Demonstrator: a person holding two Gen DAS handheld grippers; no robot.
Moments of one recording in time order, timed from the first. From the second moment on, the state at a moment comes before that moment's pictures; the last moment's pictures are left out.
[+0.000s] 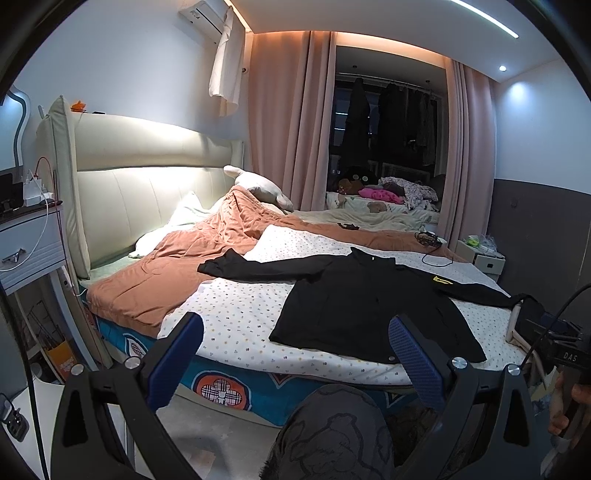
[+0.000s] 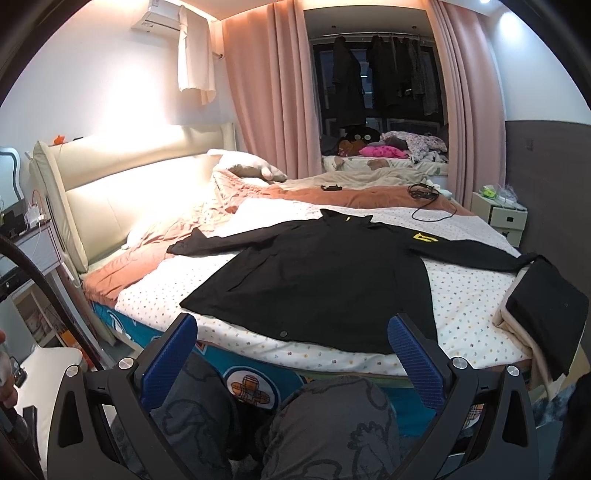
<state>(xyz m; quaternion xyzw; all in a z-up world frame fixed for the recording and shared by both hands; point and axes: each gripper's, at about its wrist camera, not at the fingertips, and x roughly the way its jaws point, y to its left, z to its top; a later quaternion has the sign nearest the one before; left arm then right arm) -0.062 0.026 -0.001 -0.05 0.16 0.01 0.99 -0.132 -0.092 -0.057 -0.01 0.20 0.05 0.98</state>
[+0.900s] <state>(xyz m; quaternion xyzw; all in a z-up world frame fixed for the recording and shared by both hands) -0.071 0.024 0.004 -0.04 0.15 0.00 0.99 -0.147 -0.095 -0.055 0.01 0.19 0.05 0.98</state>
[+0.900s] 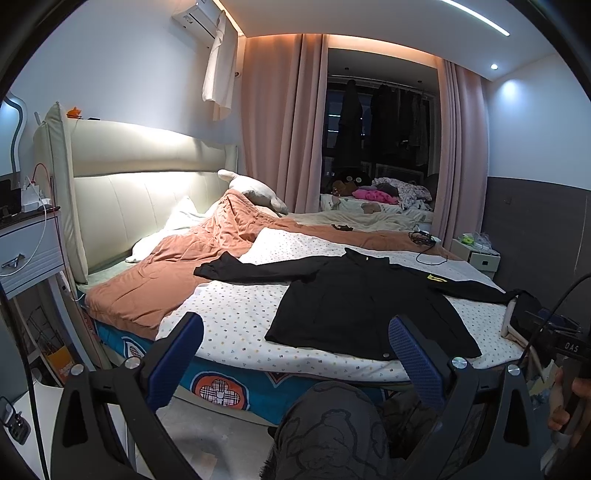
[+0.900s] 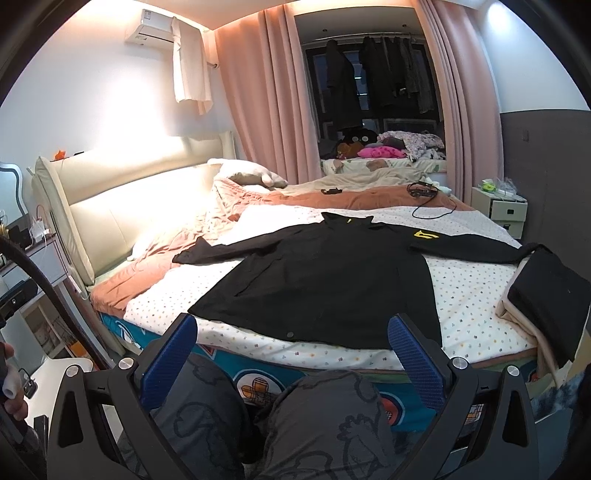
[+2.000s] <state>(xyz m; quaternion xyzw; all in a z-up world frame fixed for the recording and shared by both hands) -0.022 0.036 0.003 -0.06 0.16 0.00 0.99 -0.083 -0.096 -0.049 0.02 0.20 0.06 0.98</state>
